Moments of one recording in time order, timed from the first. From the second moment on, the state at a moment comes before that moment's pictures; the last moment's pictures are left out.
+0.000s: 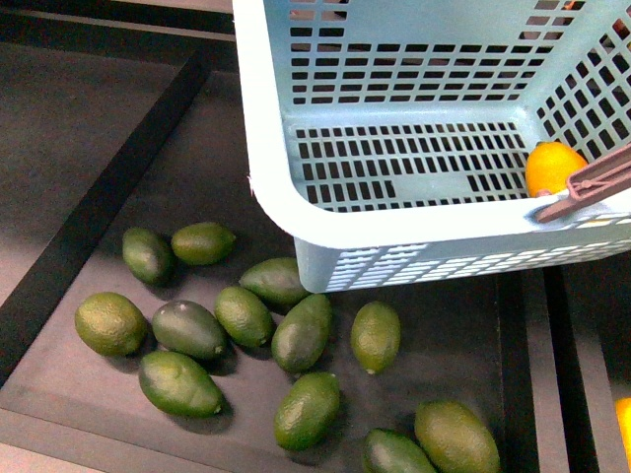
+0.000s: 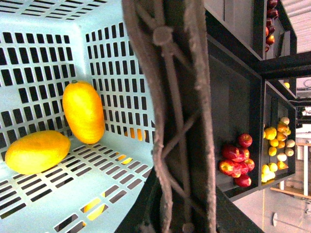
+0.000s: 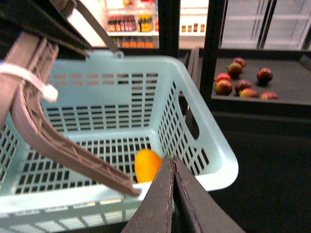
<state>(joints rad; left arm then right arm) -0.78 2.01 1.77 -0.35 0.19 -0.94 0.00 0.06 0.02 0.03 0.00 0.01</state>
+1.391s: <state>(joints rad) -0.77 2.01 1.77 -0.35 0.18 -0.94 0.00 0.00 0.02 0.00 0.00 0.01</state>
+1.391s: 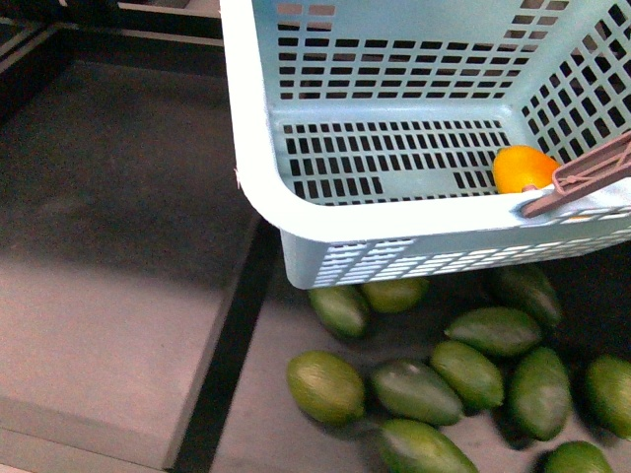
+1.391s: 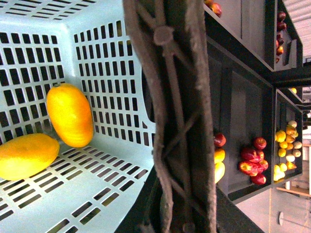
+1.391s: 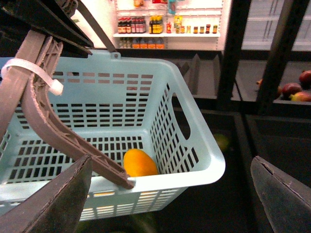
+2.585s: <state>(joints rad) -0.68 2.09 1.65 0.10 -0.48 -1.43 0.00 0.00 0.02 0.00 0.00 0.00</state>
